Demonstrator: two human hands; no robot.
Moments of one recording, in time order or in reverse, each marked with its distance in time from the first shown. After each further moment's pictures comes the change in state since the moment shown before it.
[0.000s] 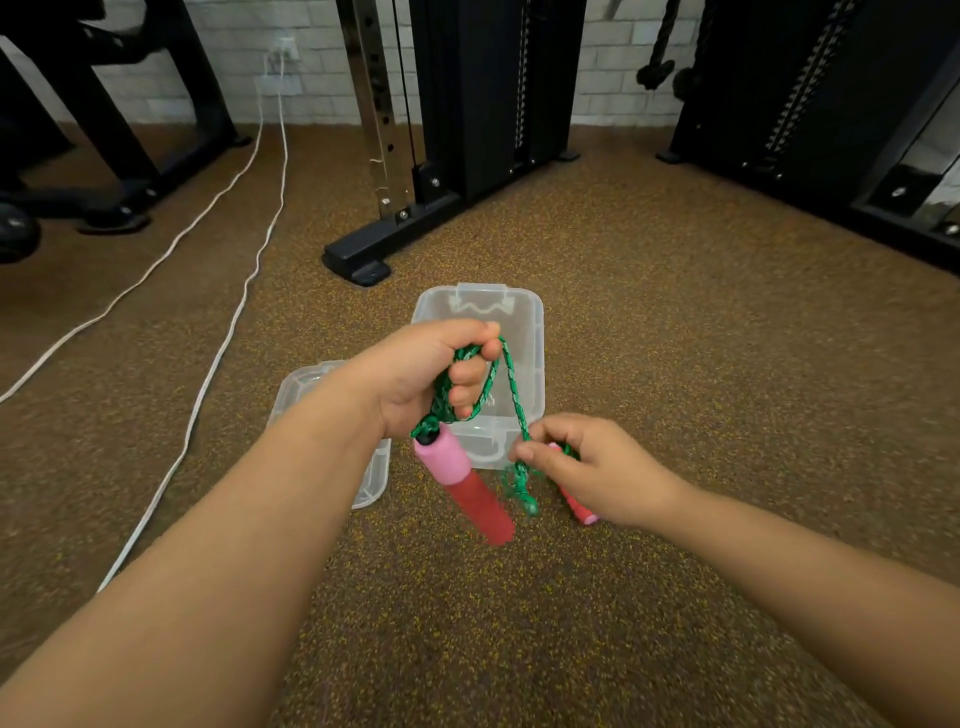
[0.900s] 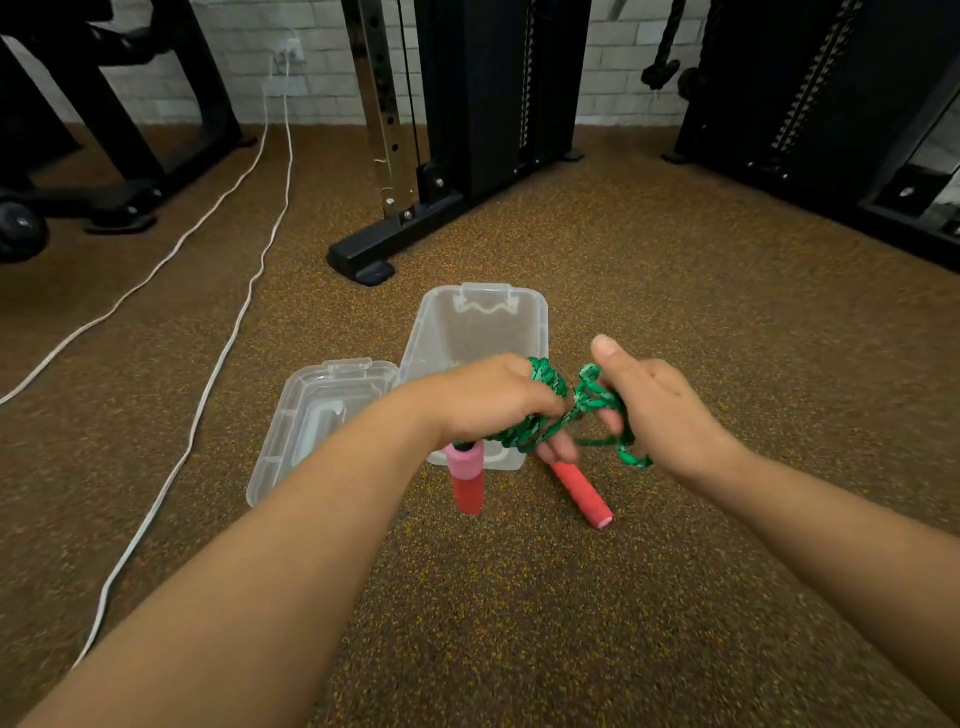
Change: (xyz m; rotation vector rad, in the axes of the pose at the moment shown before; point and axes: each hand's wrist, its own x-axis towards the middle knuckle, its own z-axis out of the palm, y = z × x) left_hand 0.006 -0.008 0.031 0.565 -0.163 0.055; right_hand -0.001 -0.028 -0.042 0.262 0.236 0.193
